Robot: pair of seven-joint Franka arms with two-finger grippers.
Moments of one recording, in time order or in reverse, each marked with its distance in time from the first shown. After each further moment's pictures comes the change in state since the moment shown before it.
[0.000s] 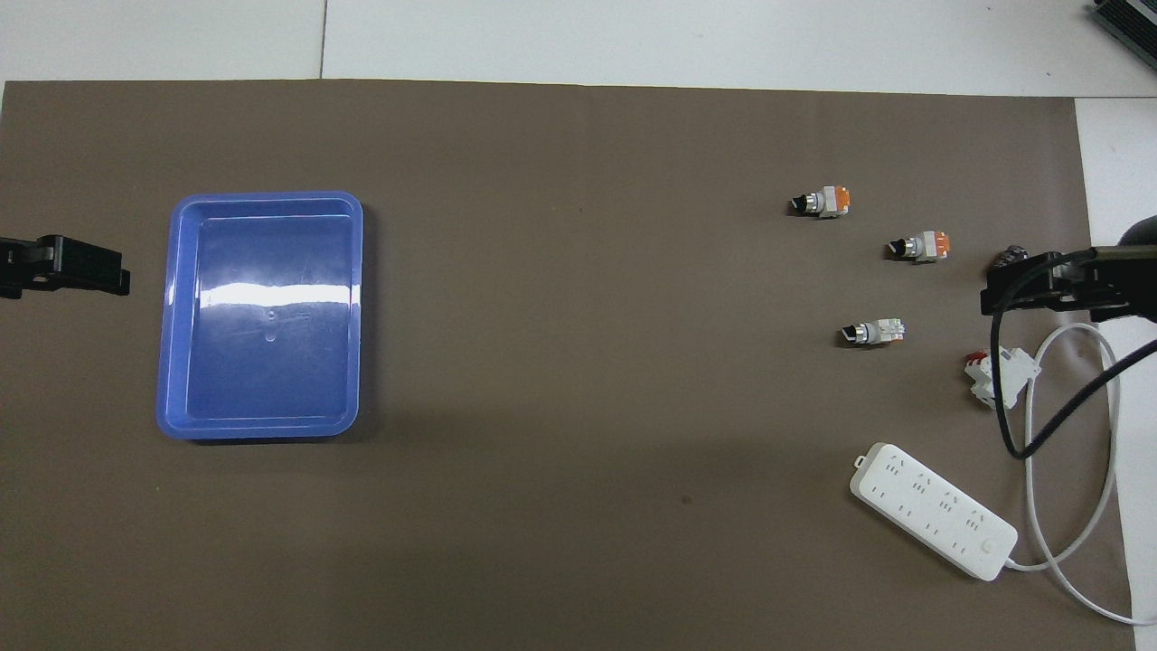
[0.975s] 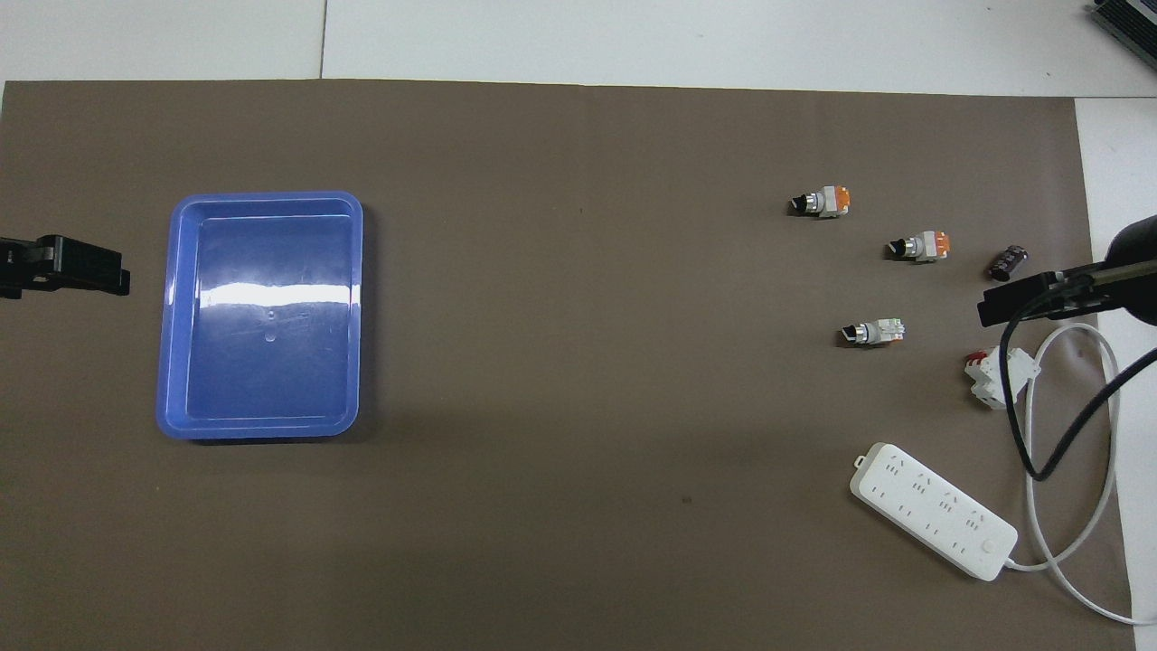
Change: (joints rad) left arm 0.000 0.000 0.000 0.000 0.000 0.000 0.000; right arm -0.016 0.000 -0.006 -0.046 0.000 0.037 -0.277
